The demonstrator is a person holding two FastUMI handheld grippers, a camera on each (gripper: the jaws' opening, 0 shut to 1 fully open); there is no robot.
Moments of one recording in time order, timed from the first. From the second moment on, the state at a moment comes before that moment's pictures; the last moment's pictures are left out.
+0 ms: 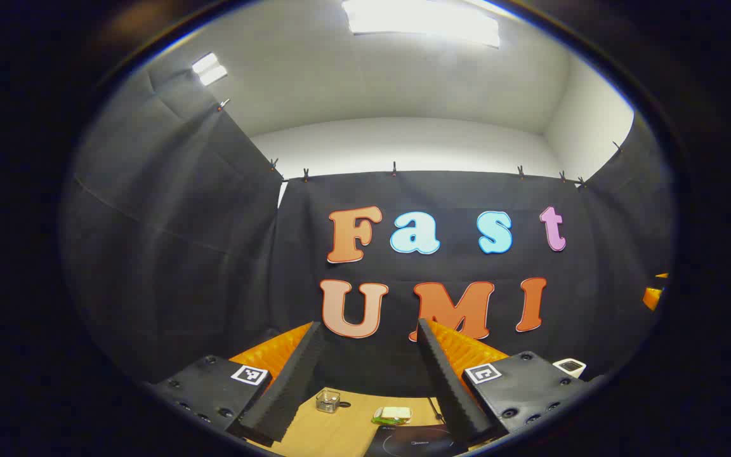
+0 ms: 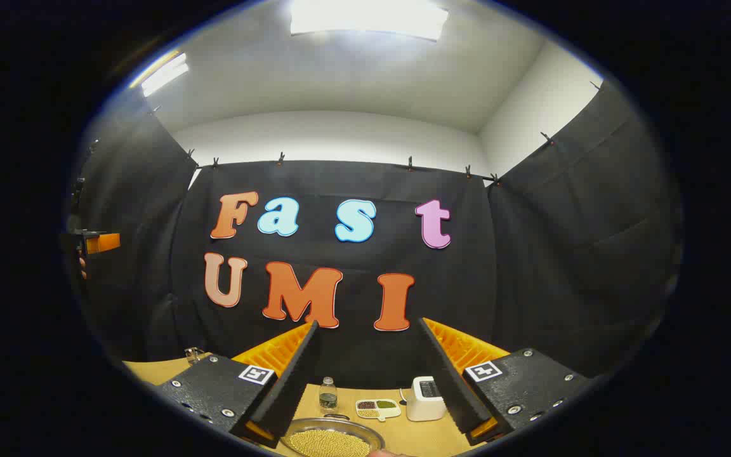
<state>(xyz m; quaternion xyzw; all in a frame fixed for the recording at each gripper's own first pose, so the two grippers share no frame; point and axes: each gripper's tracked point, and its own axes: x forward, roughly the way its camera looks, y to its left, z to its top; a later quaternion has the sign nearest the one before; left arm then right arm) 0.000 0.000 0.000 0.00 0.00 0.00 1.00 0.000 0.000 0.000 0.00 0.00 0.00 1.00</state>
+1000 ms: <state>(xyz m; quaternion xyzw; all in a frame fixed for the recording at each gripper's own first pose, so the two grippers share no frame) 0.004 0.004 -0.022 0.01 0.02 0.00 1.00 -0.003 0.009 -0.019 0.00 0.02 0.02 1.00</state>
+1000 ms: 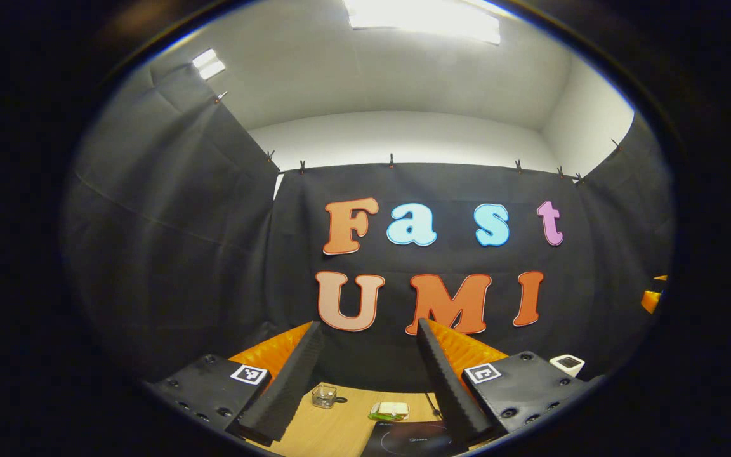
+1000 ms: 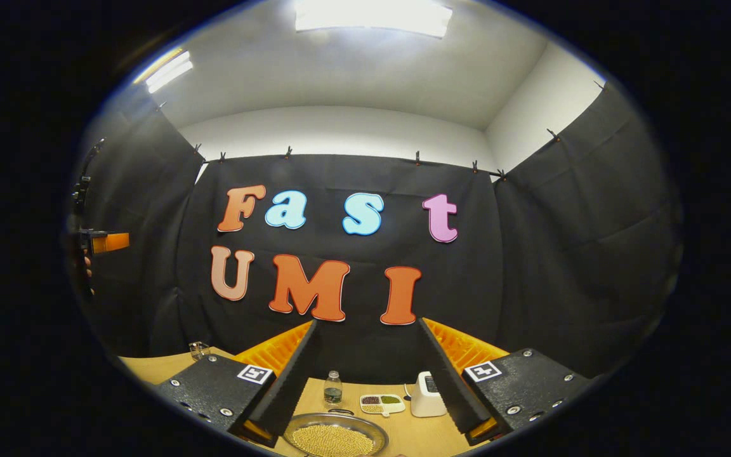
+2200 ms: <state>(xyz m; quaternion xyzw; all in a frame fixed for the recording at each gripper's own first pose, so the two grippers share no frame) 0.003 0.012 -0.056 0.03 0.04 0.01 1.00 -0.033 0.120 -0.282 0.04 0.40 0.18 0.90</state>
